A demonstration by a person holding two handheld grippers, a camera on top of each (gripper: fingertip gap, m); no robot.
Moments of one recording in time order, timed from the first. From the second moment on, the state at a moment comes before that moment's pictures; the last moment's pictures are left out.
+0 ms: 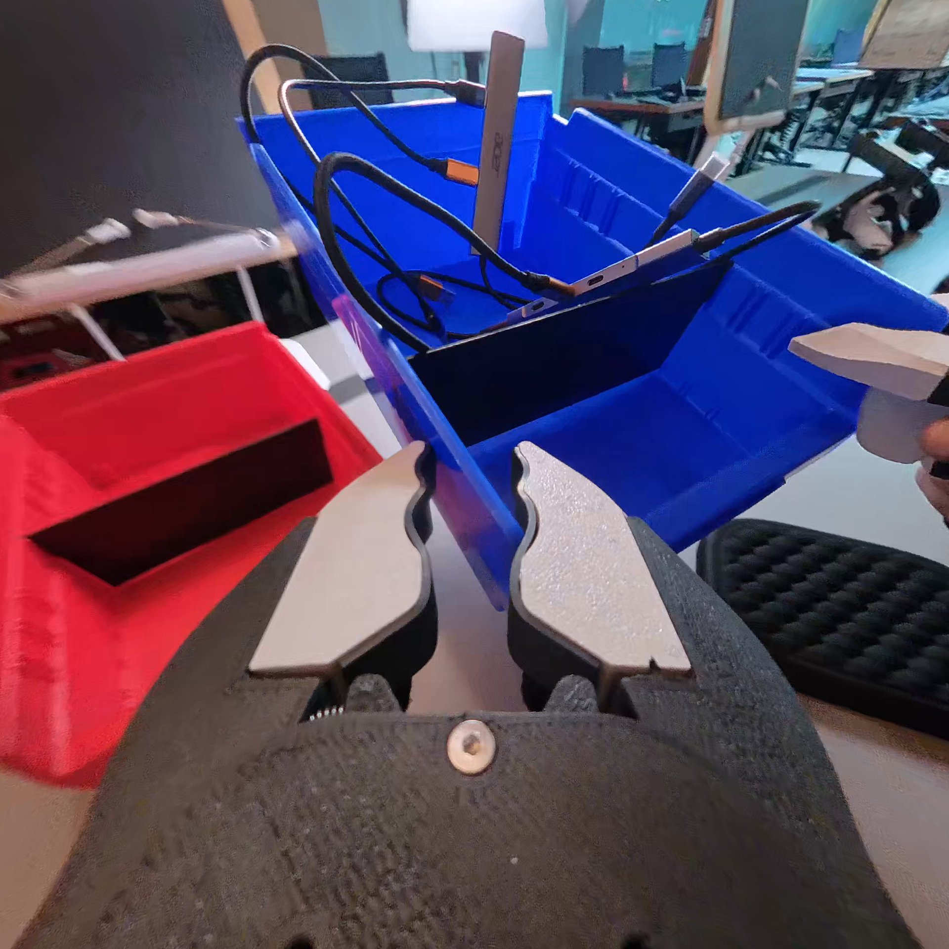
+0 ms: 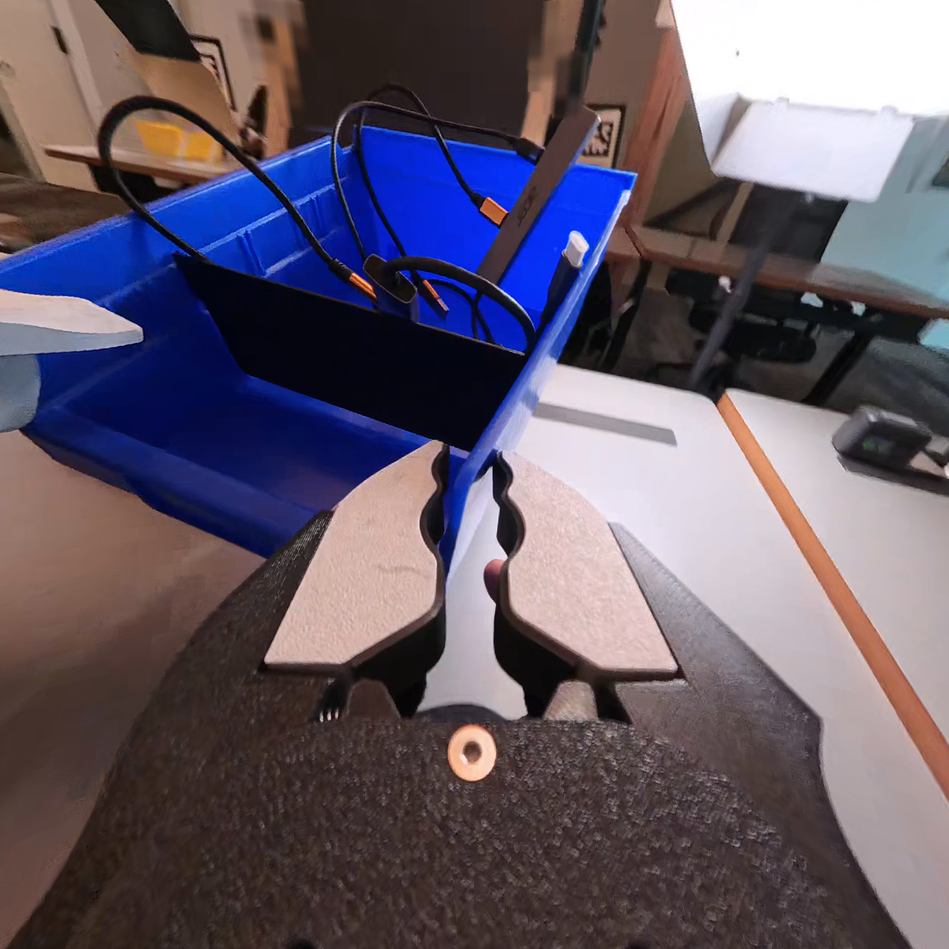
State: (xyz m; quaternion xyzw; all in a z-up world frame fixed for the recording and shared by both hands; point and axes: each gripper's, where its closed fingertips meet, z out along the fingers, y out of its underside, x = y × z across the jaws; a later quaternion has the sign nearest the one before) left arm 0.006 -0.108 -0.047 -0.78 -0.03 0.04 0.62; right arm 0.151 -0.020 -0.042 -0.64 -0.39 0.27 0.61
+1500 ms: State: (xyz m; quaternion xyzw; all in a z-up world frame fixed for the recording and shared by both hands) left arm -0.215 -0.372 -0.106 -0.85 -0.10 0.20 0.48; right arm -0.116 -0.166 -0.148 -0.43 -0.79 0.25 0.35
